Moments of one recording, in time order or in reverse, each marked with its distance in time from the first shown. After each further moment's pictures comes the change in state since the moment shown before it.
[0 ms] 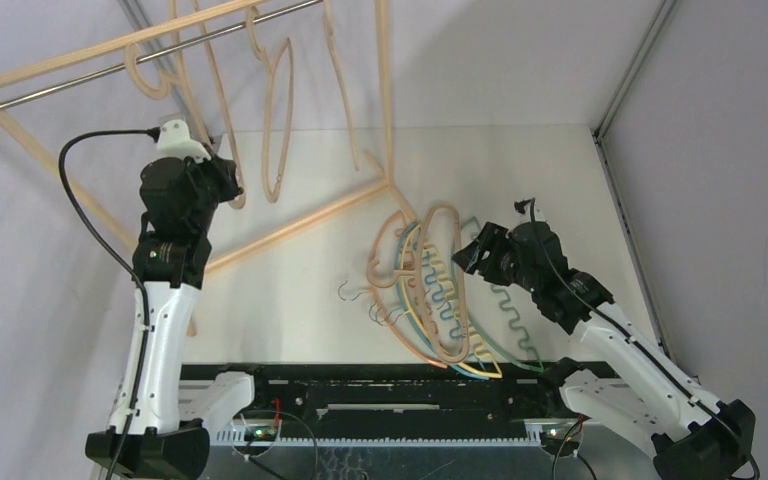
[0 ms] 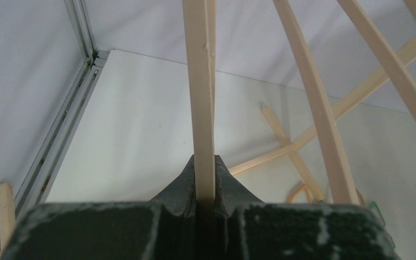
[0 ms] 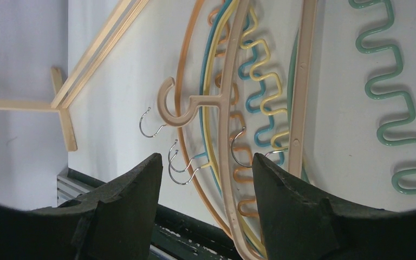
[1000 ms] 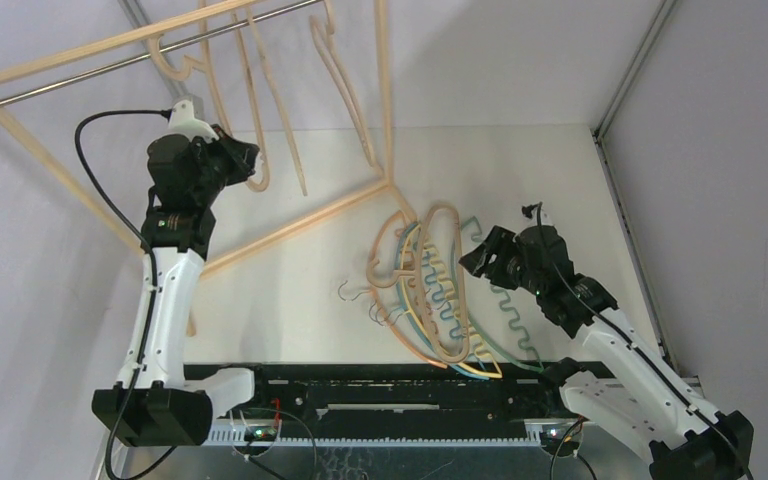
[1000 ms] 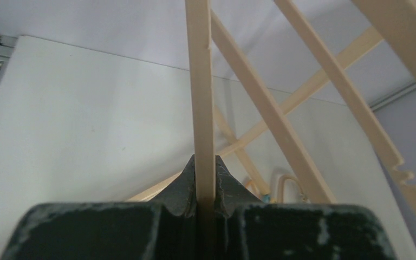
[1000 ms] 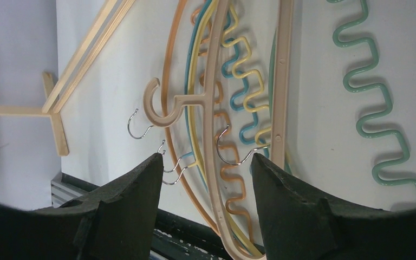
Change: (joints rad) left arm 0.045 0.172 0.060 0.099 0.237 -0.134; right arm -0.059 -0.030 -0.040 -0.010 -0.029 -0.016
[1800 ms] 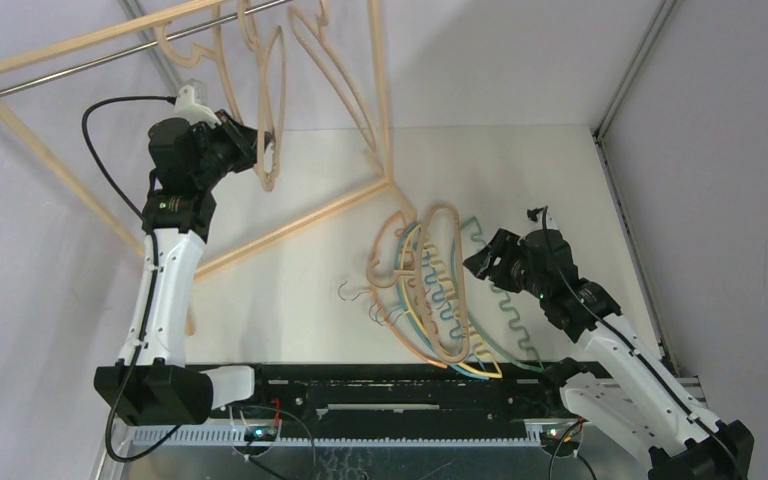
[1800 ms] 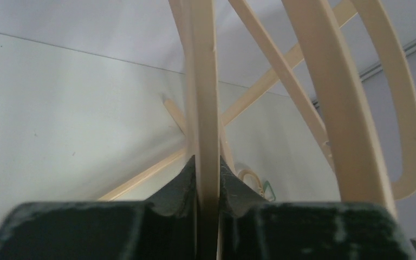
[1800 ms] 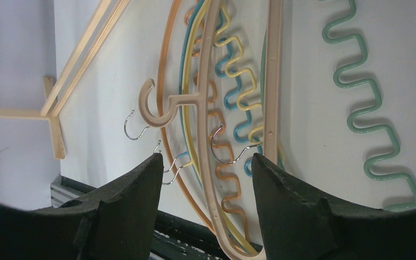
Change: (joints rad) left arm 0.006 0.097 0.089 0.018 0.158 -0.129; right arm -0.028 -0.045 -0.029 -0.013 -0.004 0.000
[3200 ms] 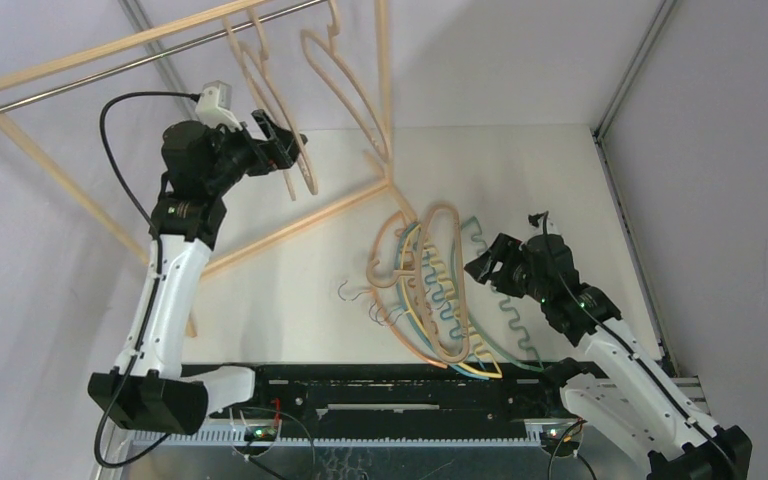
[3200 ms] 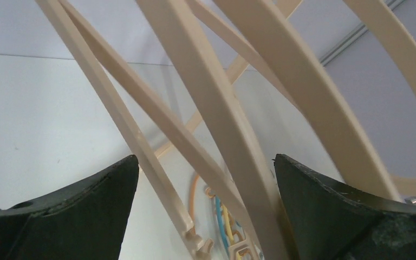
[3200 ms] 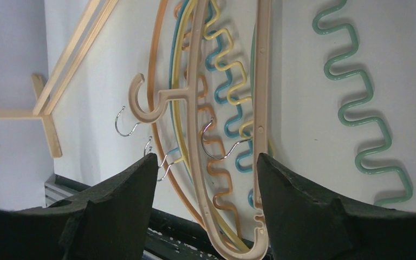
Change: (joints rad) left arm -0.107 -0.016 0.000 -0.013 0.013 0.090; right arm -0.020 -0.031 -0.043 0.000 -0.018 -0.007
